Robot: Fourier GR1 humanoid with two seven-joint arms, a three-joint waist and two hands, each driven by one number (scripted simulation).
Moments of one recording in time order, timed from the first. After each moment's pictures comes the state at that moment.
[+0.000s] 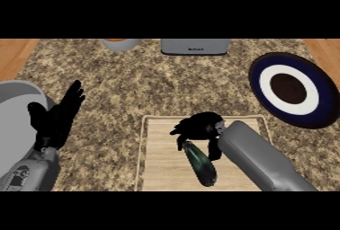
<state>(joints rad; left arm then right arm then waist) -0.17 0.33 -0.07 -1.39 0.18 0.12 0.14 -0.69 -0.21 0.71 -0.98 0.86 0.67 -0.41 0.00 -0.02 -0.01</state>
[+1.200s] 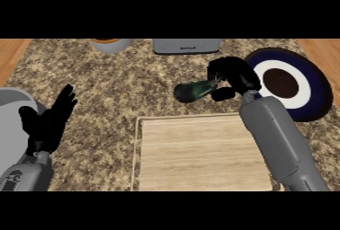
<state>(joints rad) -0.14 0.33 -0.02 -1.37 0.16 0.11 0.13 -0.72 -0.16 0.11 -1.03 0.78 0.12 0.09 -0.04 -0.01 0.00</state>
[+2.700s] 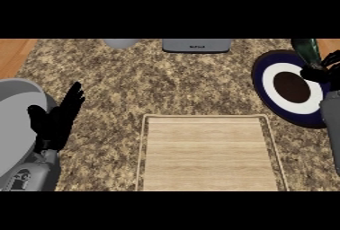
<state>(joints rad) -0.15 0.28 -0.02 -1.42 0.11 0.08 0.15 -0.66 -0.40 -0.36 -0.86 0.79 -0.47 0.33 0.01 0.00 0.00</state>
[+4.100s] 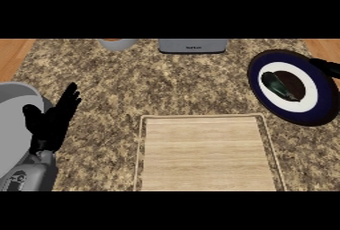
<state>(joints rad) -0.14 0.27 0.02 -1.43 0.10 0.06 0.18 -0.70 -0.43 -0.68 -0.78 0.17 -0.15 -0.19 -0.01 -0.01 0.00</state>
